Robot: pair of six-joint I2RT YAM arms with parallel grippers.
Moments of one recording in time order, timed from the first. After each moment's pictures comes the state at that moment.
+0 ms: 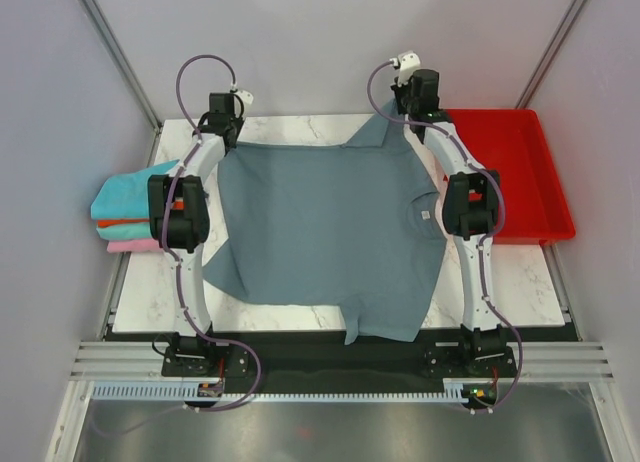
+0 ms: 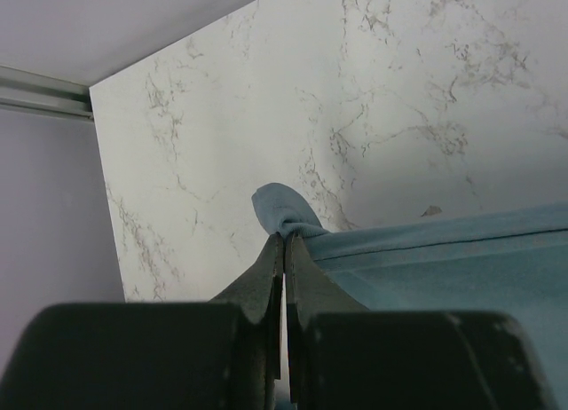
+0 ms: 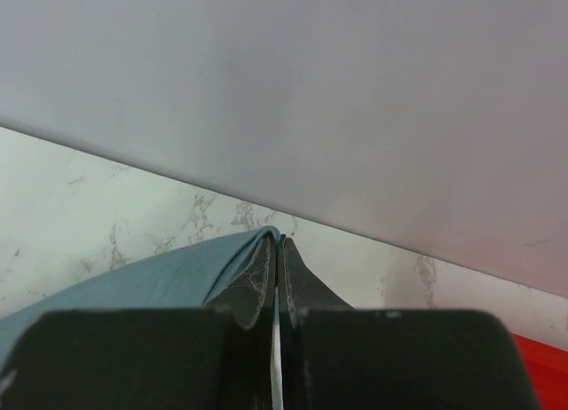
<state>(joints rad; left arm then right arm) -0.07 2.25 1.89 -0.28 -0.24 0.44 0.15 2.54 2.33 -0.07 -0.02 -0.23</state>
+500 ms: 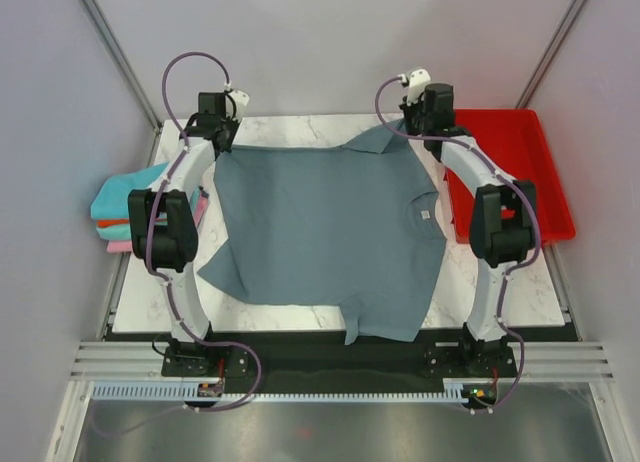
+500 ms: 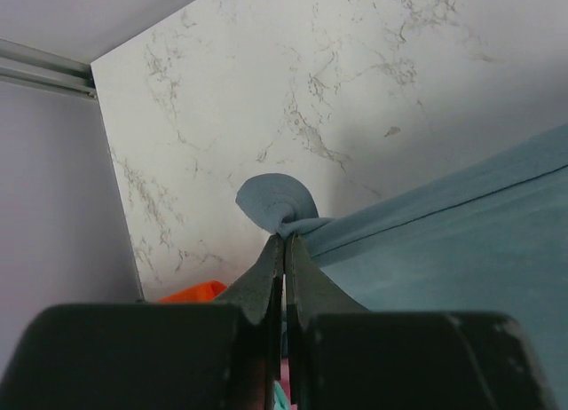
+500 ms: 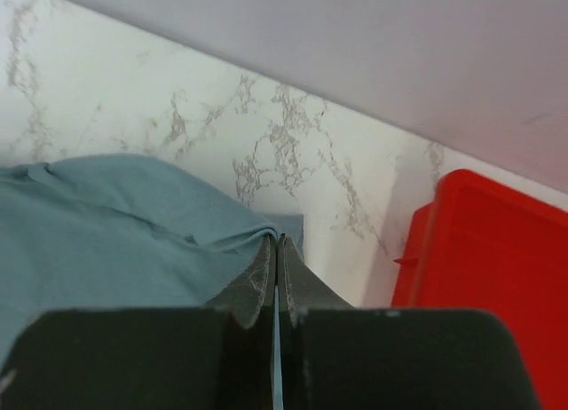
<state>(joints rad) -0.07 2.03 1.73 -0.37 -0.17 0.43 0.16 2.11 1.74 -0.06 -0.05 -0.23</state>
